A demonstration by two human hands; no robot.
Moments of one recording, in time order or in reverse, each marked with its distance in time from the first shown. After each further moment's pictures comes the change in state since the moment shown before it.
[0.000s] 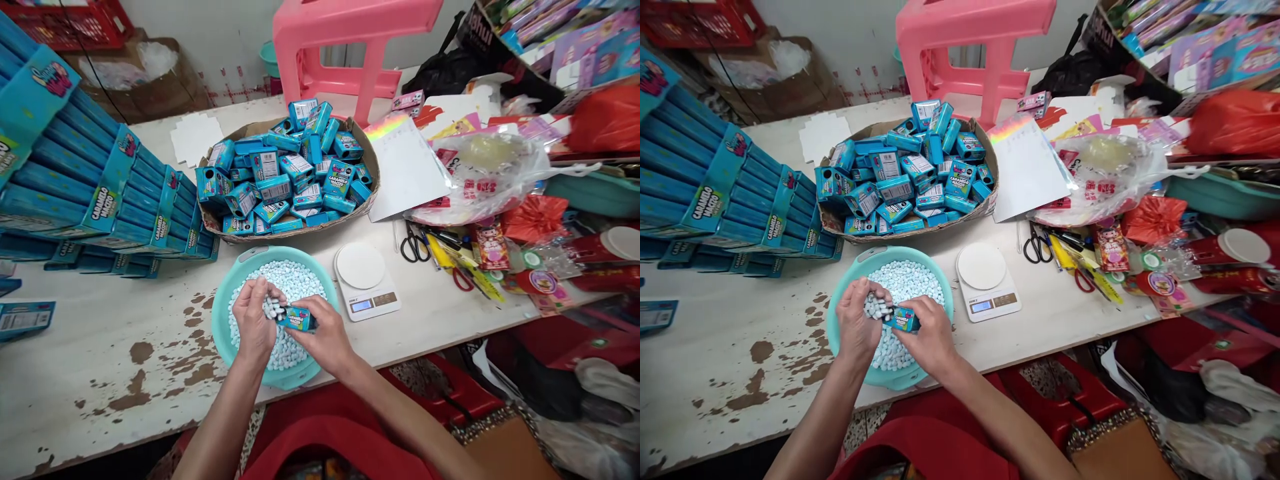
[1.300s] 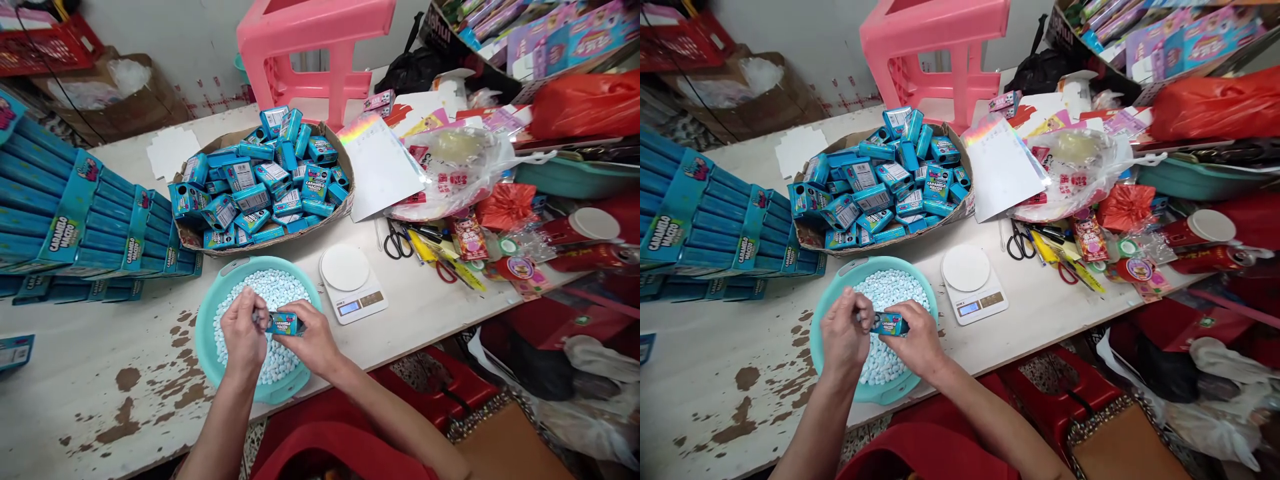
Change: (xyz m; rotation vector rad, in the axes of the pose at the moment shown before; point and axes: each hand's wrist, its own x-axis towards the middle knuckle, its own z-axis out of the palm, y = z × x) left_hand -0.006 0.001 0.024 0.175 -0.022 -0.013; right_hand 0.007 0.006 -0.016 0.191 0.060 0.050
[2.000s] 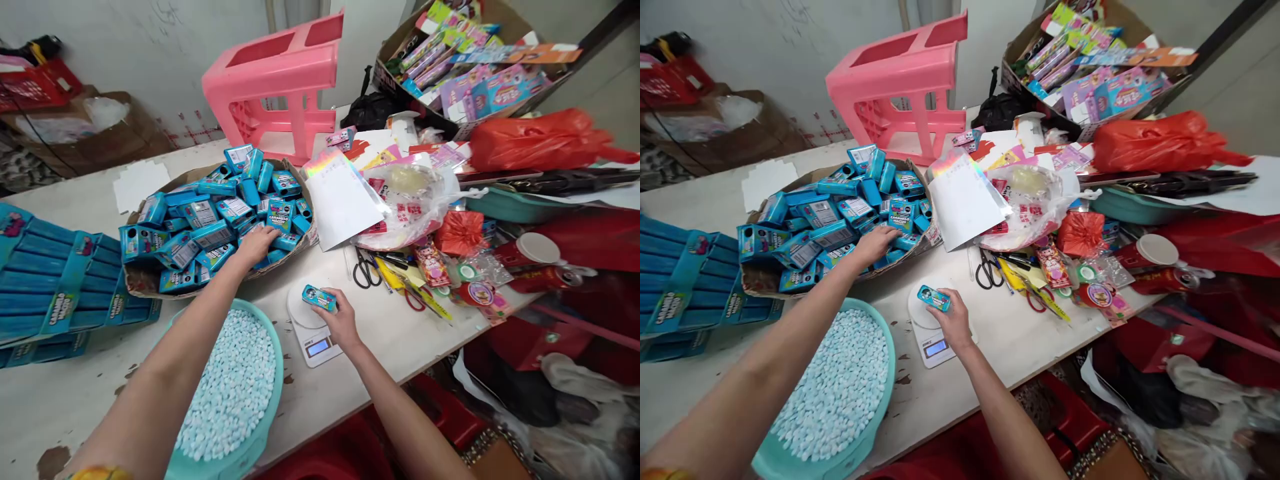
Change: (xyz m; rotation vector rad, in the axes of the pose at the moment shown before) left_hand 0.227 -0.032 0.163 1.663 -0.822 0.762; right_hand 0.063 0.114 -0.141 -0.091 0.368 -0.003
